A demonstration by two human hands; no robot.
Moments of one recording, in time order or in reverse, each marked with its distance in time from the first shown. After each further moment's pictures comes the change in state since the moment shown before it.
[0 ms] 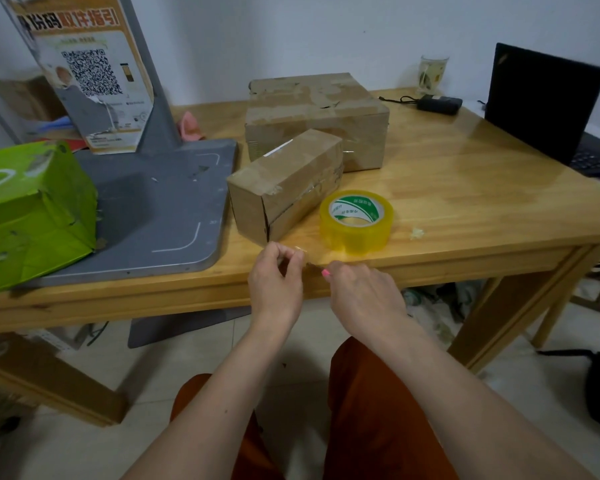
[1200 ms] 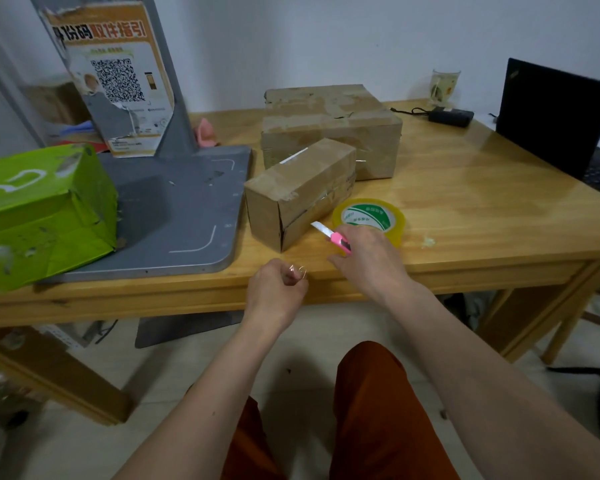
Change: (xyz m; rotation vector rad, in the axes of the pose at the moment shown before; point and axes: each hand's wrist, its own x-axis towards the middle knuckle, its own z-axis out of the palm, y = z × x) left_hand 0.003 0.004 -0.028 0.261 -0.201 -0.136; right_hand 0.043 -0.004 -0.019 0.229 0.053 0.038
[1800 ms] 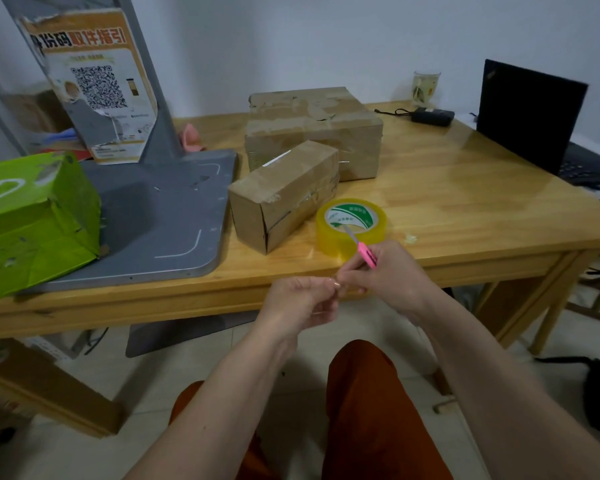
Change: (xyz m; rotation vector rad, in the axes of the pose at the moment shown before) left_hand -0.029 0.026 0.017 -0.695 -0.392 -0.230; right_hand -0.033 0.037 -0.027 0.603 -0.180 0.135
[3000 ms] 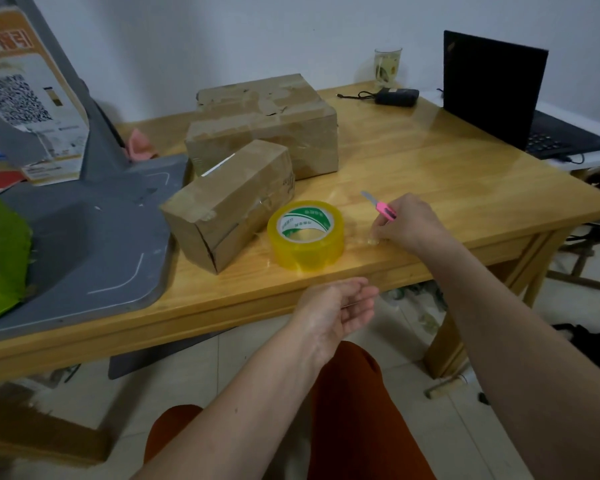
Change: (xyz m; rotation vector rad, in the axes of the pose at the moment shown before) left_hand 0.044 -0.003 0.092 -0.214 -0.106 -0.300; right_hand 0.074 0.055 -0.098 -0.378 0.228 0.292
